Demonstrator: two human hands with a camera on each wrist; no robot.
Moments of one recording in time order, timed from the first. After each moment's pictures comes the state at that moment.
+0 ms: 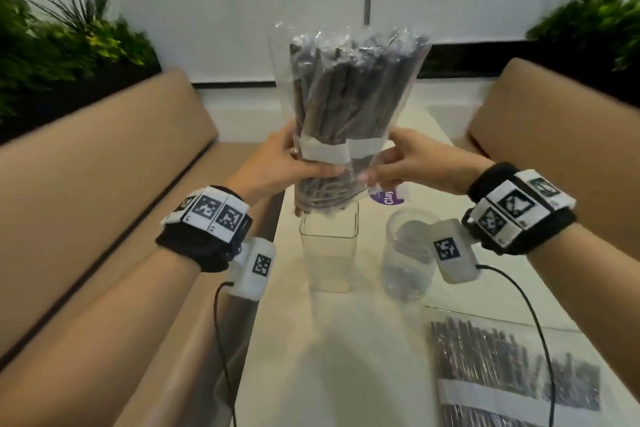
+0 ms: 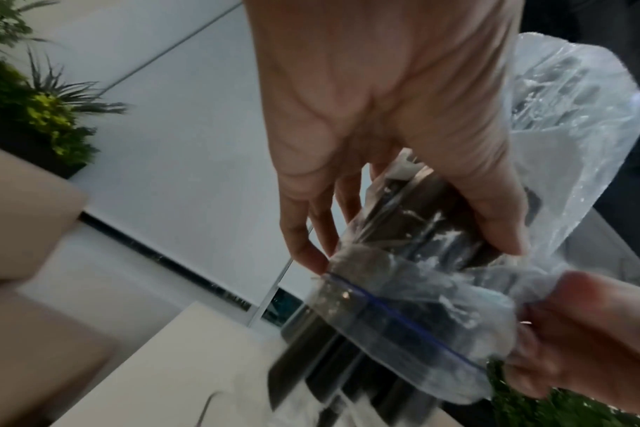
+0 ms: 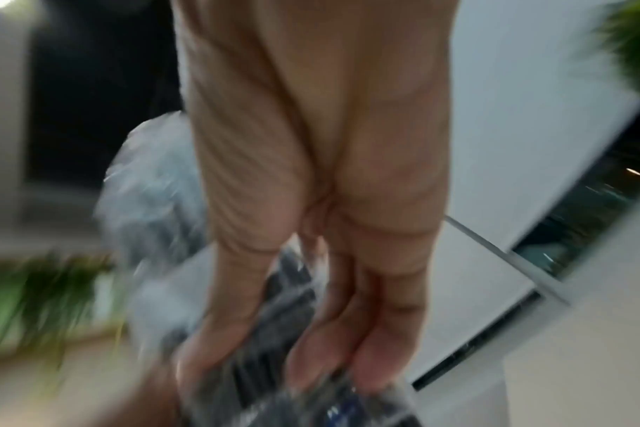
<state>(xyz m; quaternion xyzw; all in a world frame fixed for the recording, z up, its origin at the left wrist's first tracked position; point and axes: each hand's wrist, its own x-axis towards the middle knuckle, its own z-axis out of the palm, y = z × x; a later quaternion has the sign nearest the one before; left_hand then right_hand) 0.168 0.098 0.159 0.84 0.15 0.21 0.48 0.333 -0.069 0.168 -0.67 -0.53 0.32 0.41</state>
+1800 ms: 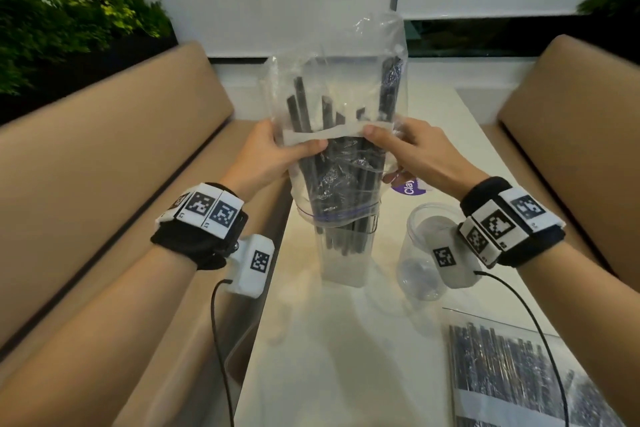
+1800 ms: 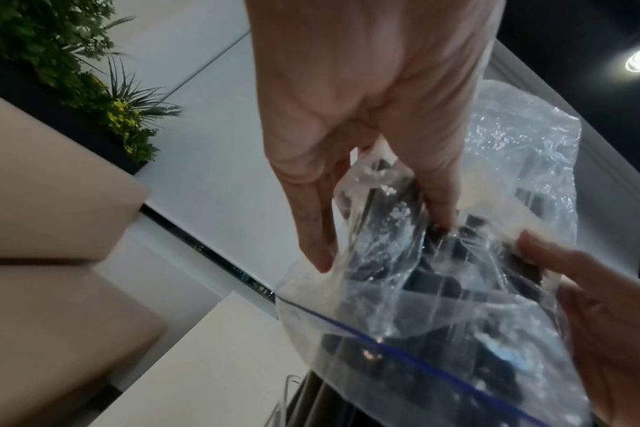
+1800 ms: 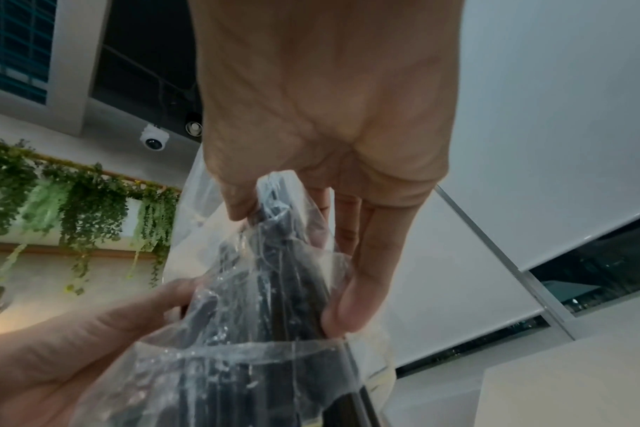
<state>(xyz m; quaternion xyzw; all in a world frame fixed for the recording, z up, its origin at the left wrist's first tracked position) 0.169 0.128 0.134 0.76 0.22 0.29 0.54 0.334 -0.032 0.138 -0.73 -0.48 0.16 0.45</state>
